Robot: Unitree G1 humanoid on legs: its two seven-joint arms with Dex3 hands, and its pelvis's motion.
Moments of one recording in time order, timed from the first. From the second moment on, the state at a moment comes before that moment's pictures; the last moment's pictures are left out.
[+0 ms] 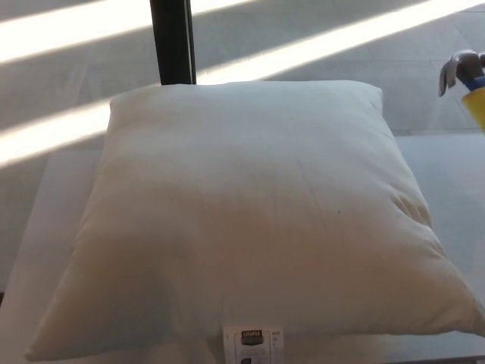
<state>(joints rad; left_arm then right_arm) 0.08 0.57 0.35 1.31 -0.09 -0.10 -0.08 -0.70 -0.46 -0.31 0.51 -0.14 0.43 0.07</state>
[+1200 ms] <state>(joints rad) 0.10 0.57 0.35 1.31 -0.09 -0.10 -0.08 -0.94 0.10 -0.54 0.09 0.19 1.03 0.07</state>
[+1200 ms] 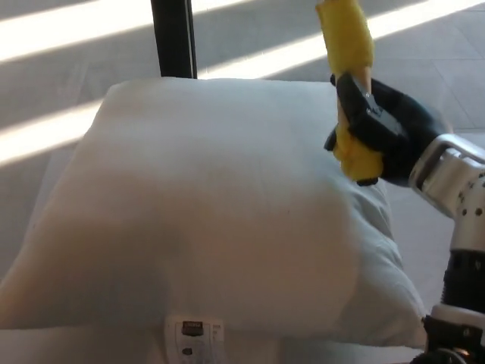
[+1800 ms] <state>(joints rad) 0.11 0.57 0.35 1.31 -0.09 -0.10 -0.08 -1.27 0.14 -0.67 0.04 0.33 1.17 -0.07</state>
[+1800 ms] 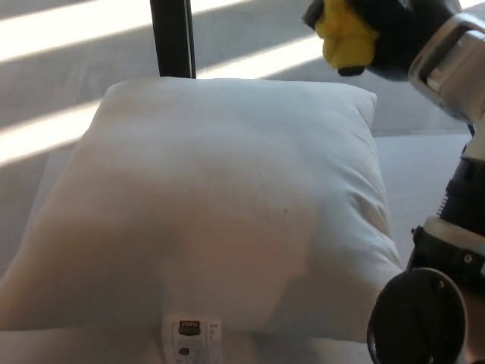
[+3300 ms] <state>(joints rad) 0.07 0.57 0.35 1.31 -0.09 -0.10 -0.08 -0.90 0.10 -0.49 0.06 0.47 1.25 -0.28</state>
